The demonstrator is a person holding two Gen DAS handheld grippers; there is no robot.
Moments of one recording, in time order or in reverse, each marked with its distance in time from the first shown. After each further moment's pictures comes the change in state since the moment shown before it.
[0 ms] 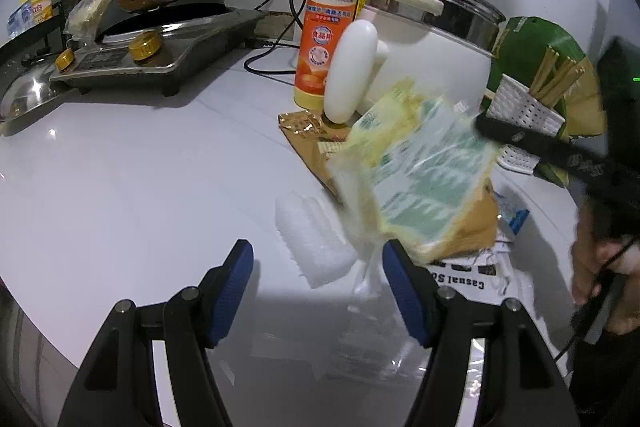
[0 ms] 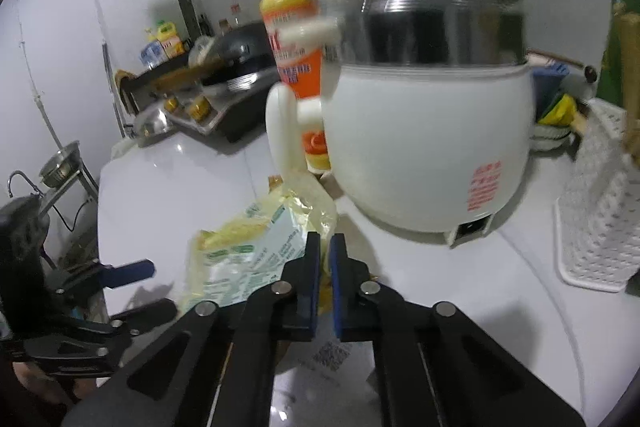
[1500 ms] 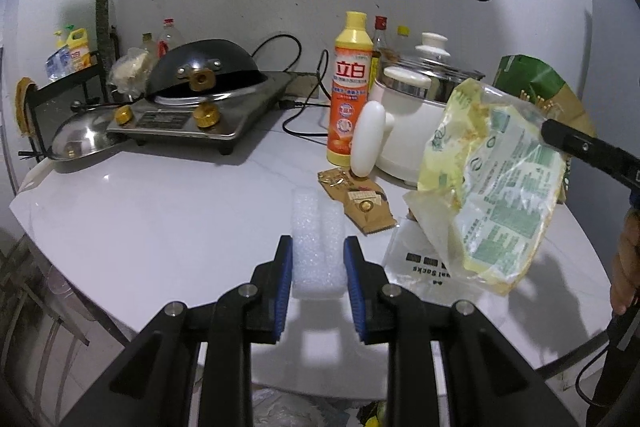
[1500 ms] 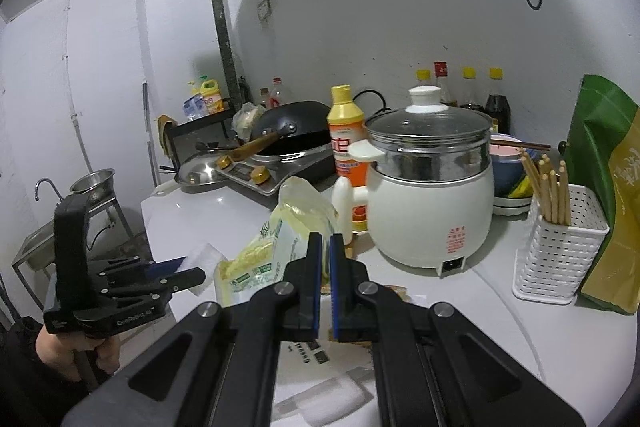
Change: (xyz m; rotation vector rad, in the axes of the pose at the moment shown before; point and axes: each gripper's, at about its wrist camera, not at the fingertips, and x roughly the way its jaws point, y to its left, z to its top) left arm -0.103 0.009 -0.005 0.038 -0.183 0.107; right arm -0.137 0.043 -0.010 -0.072 -0.208 0.058
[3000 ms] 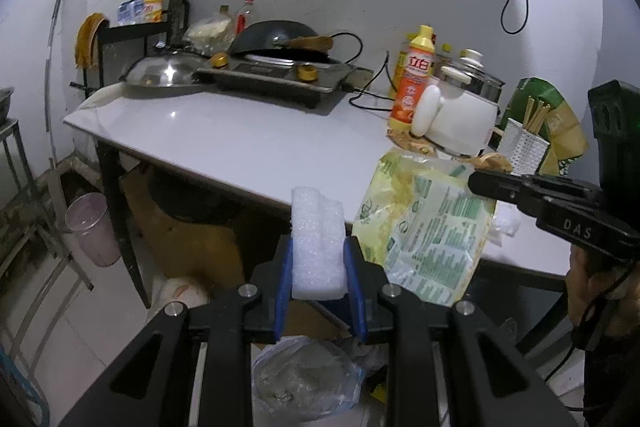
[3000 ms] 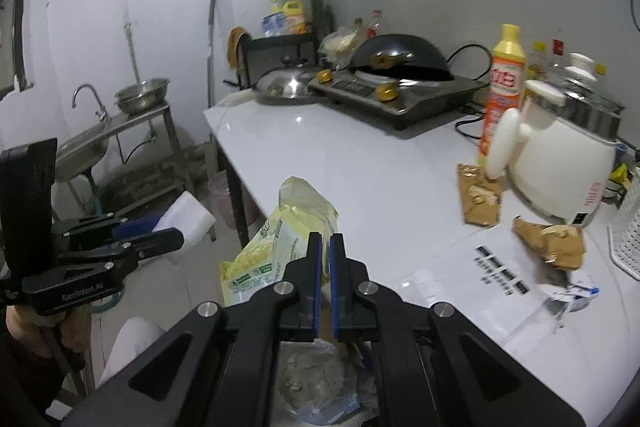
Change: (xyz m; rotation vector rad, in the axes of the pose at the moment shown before) left arm -0.103 0.102 -0.126 -0.166 -0.028 0.037; right arm 0.042 0.173 -0.089 -0.210 0.228 0.150
